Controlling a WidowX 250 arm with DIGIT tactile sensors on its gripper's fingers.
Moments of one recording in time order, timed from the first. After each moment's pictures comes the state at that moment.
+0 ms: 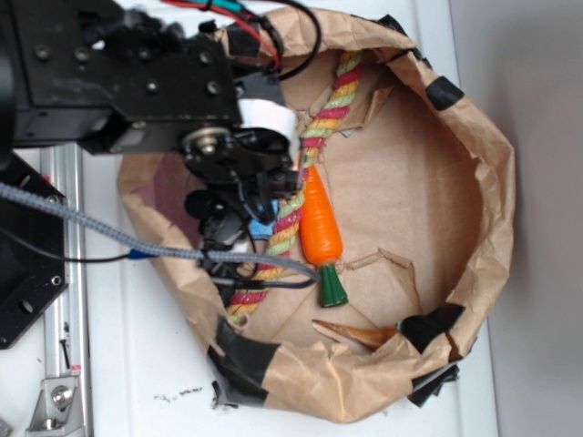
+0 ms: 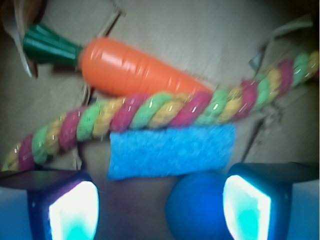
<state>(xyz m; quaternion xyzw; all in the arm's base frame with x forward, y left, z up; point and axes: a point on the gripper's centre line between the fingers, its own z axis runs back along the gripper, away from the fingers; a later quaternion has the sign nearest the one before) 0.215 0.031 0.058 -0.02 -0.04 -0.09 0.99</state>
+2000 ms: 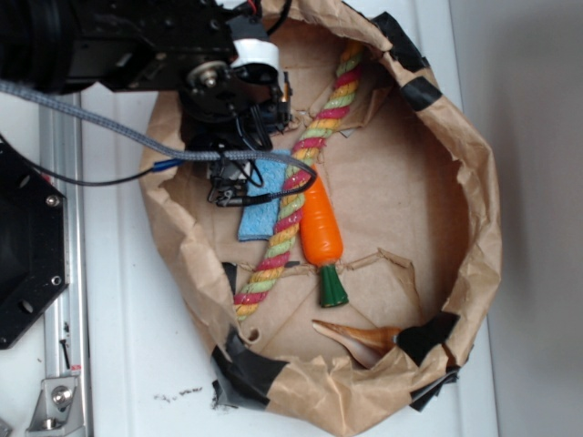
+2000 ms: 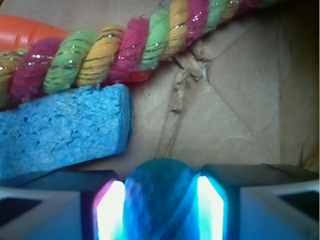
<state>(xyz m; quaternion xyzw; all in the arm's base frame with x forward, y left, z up) 0.212 0.076 0.031 0.00 -0.03 -0.02 1.00</state>
